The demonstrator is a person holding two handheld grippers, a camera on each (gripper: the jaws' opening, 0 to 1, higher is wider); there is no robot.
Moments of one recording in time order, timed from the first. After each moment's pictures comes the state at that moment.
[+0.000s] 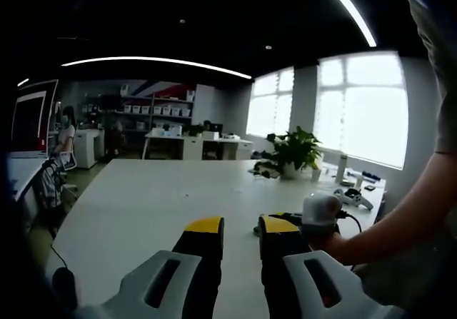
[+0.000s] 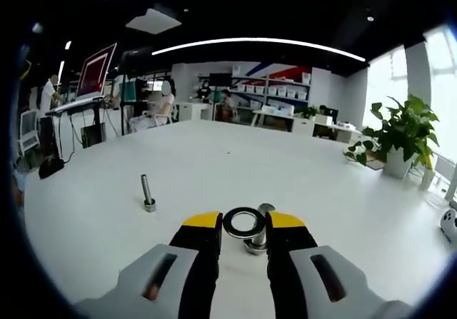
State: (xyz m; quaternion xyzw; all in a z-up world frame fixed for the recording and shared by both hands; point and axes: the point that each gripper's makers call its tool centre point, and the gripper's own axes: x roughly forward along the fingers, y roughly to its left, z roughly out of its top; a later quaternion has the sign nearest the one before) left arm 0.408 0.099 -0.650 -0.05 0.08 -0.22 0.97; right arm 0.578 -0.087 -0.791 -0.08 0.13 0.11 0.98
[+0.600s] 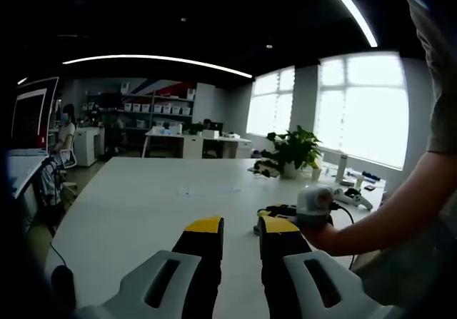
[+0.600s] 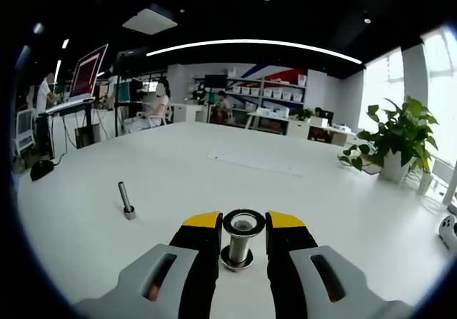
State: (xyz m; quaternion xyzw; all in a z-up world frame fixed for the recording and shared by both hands) left arm 0.408 0.100 -0.653 -0.06 0.08 -0.22 0.97; right arm 0.606 -0.103 -0.791 -0.08 0.13 0.10 0.98
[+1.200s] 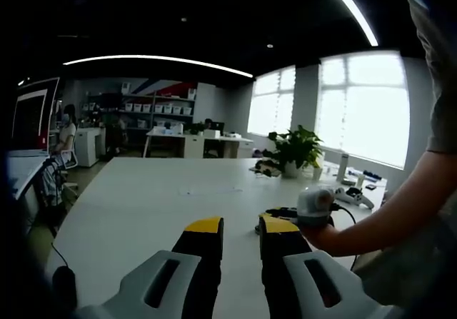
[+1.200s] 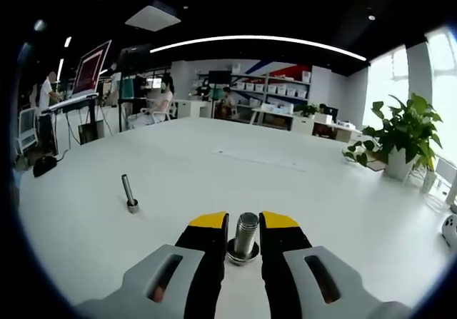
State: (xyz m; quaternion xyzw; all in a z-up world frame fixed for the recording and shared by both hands) left arm 0.408 0.102 -0.653 -0.05 0.08 -0.22 0.97; right arm 0.600 -0.098 -0.799 -0.08 0.14 0.11 0.98
